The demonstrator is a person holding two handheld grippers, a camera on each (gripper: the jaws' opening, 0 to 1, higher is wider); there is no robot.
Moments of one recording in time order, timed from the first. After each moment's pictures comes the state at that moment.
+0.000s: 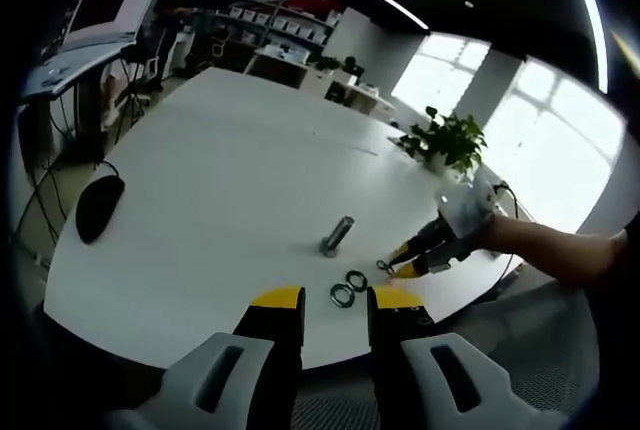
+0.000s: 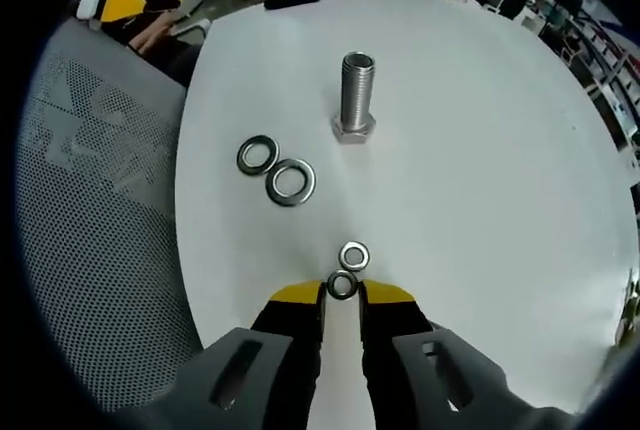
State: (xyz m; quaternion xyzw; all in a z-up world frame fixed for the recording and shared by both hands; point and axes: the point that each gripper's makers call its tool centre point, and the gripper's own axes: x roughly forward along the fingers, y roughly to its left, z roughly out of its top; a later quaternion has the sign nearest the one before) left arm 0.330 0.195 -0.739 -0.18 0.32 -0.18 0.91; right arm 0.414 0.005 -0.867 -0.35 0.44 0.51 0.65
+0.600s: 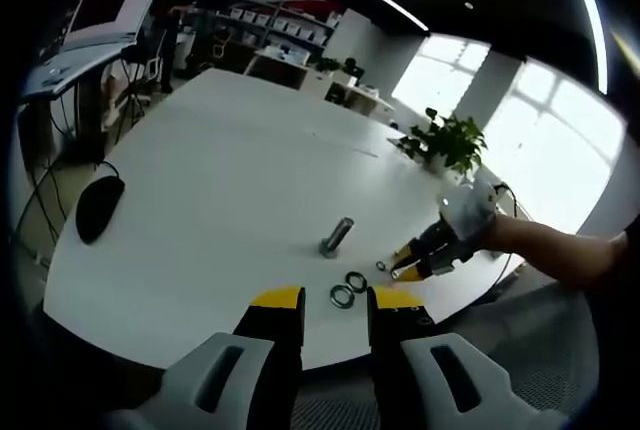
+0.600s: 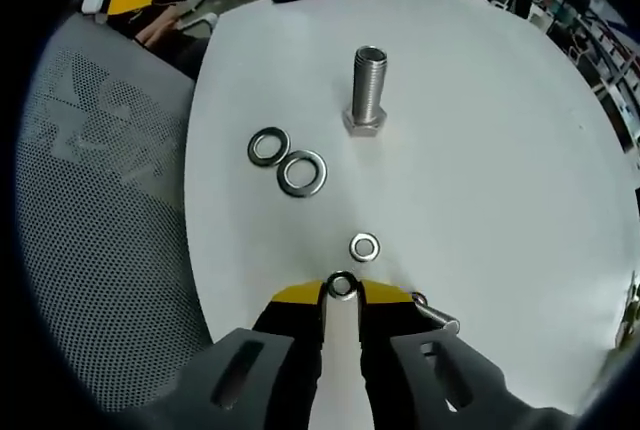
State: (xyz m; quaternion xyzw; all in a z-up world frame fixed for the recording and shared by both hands) left arm 0.330 0.195 -0.738 -0.18 0.32 -0.18 0.91; right arm 0.404 0.000 -0.864 -0.36 0.46 0.52 0.63
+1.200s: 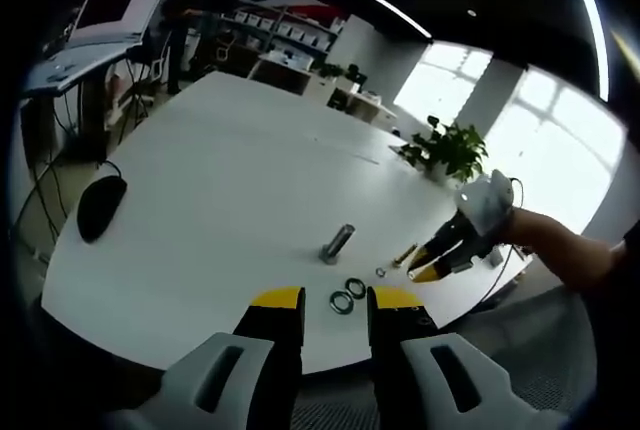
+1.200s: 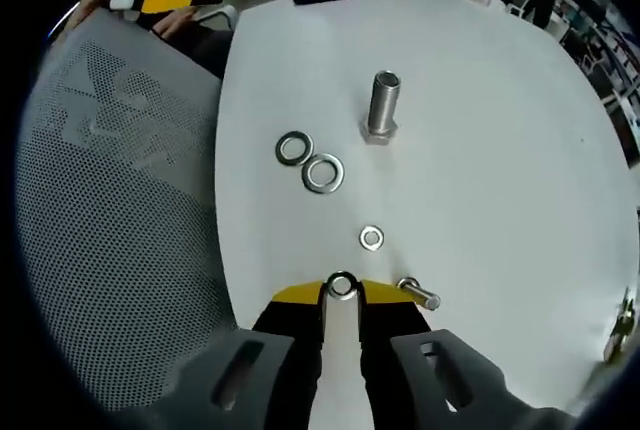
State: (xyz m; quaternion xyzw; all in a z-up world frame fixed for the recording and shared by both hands) left arm 0.332 0.197 -0.735 -0.19 0.30 -0.17 0.92; right arm 0.400 -0.008 -0.826 -0.37 0.45 0.53 0.61
